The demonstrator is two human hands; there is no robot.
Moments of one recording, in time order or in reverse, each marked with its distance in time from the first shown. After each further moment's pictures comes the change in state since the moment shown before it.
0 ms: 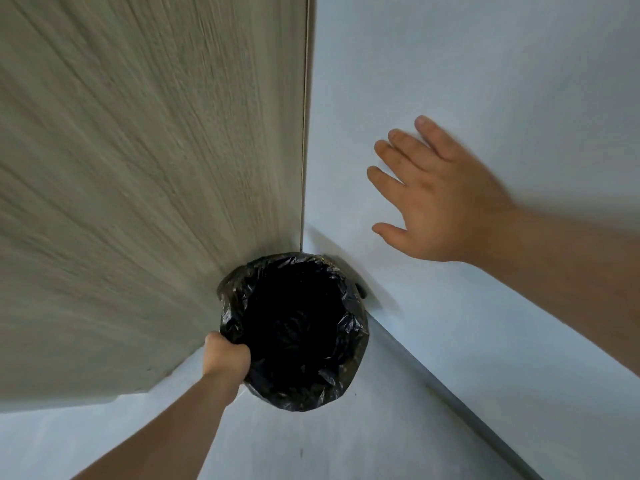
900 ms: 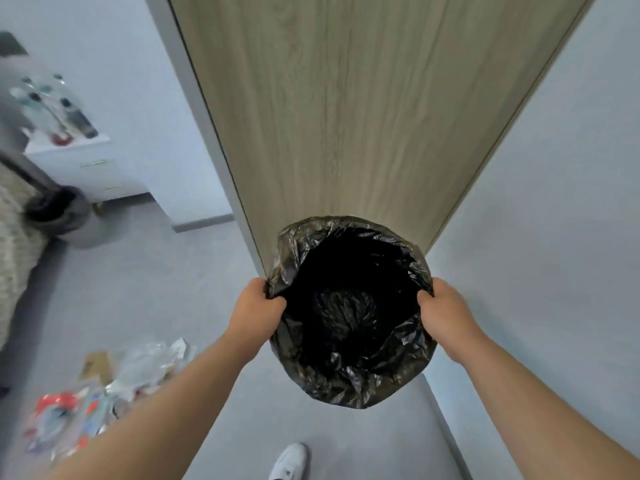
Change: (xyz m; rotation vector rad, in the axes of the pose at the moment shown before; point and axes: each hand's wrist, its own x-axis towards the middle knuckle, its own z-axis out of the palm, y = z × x) left_hand -0.450 0.129 -0.412 -0.253 0.219 0.261; right_hand -0.022 -0.015 -0.462 1.407 -0.370 0.627
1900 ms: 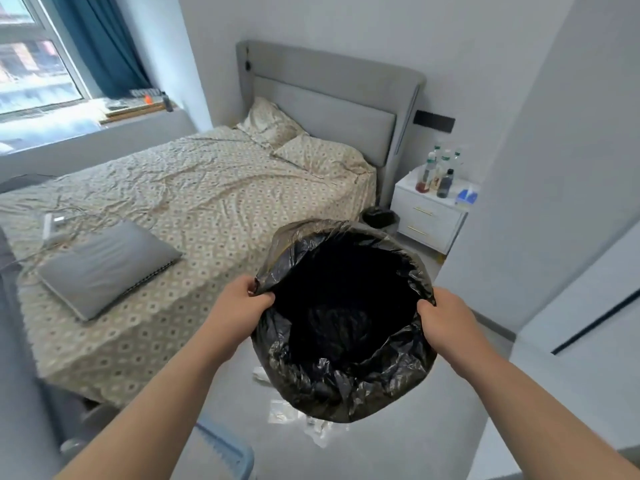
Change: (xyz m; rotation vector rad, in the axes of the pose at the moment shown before) left_hand -0.217 -0.183 -0.480 -0.362 0.858 -0.228; right_hand -0.266 -0.366 0.353 -0.296 -0.628 -0.842
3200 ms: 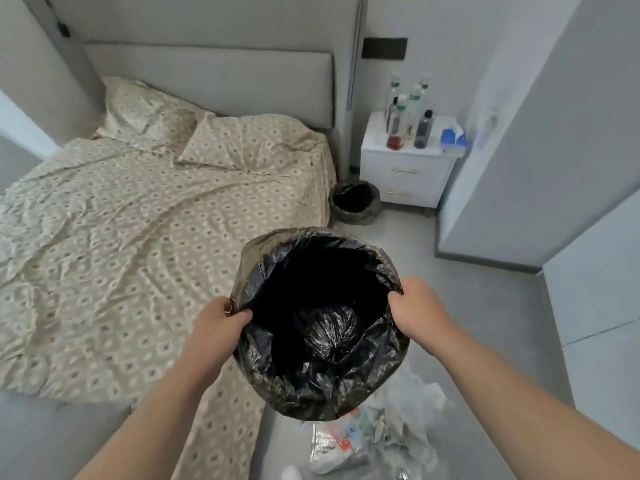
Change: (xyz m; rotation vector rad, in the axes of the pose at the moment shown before) left_hand 0.564 -0.015 -0.050 0.207 -0.303 -0.093; right_hand 0.417 -0.120 0.241 0.034 0.090 0.328
